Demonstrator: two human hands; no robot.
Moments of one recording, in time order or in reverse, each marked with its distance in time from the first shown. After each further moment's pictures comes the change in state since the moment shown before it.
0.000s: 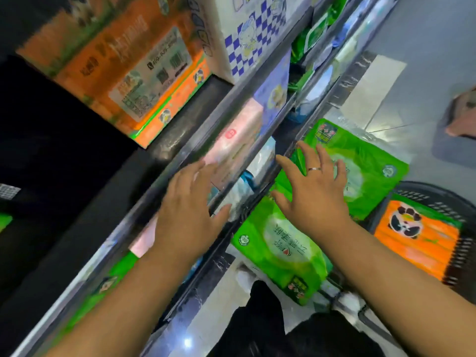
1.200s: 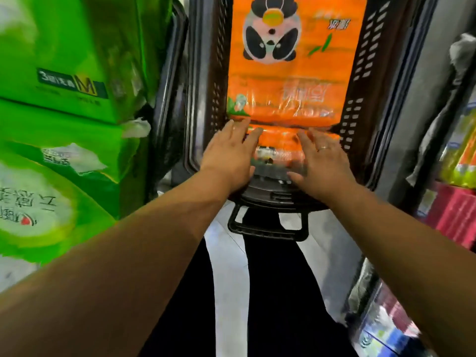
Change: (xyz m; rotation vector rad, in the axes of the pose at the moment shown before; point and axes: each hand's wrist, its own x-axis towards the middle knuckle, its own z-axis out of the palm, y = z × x) left_hand -0.105 0.304 0.615 0.318 -0.945 0.604; right_hand -0.308 0.499 0.324 0.127 -0.681 0.564
